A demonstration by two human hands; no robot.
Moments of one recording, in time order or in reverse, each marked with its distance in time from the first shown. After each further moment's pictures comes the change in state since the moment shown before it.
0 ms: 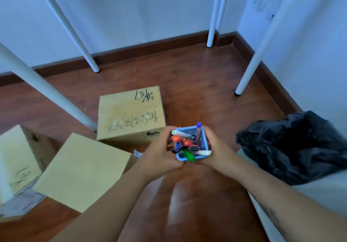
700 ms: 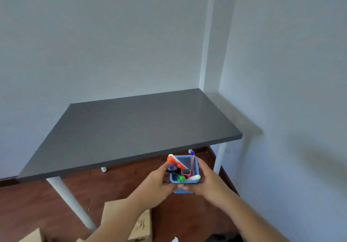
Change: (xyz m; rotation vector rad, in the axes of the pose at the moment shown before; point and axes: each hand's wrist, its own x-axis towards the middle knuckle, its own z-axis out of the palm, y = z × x) left_hand 0.015 0.483 -0.130 0.081 0.005 0.138; right_hand -0.102 -0.408 -0.273 -0.003 0.142 -0.142
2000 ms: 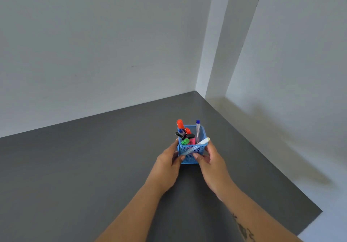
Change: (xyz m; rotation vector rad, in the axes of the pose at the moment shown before) left_hand 0.502 -0.136 -0.090 -0.020 -0.058 -0.037; right_hand 0.469 0.082 -0.089 0.035 0.509 0.145
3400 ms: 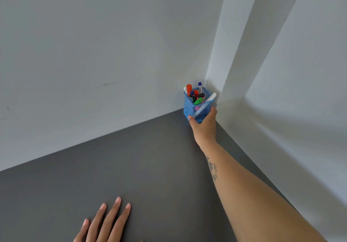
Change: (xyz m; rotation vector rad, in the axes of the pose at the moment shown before) left_hand 0.003 -0.054 -0.061 0.935 0.360 -0.041; right_hand 0.307 0.007 0.029 0.047 0.388 -0.017
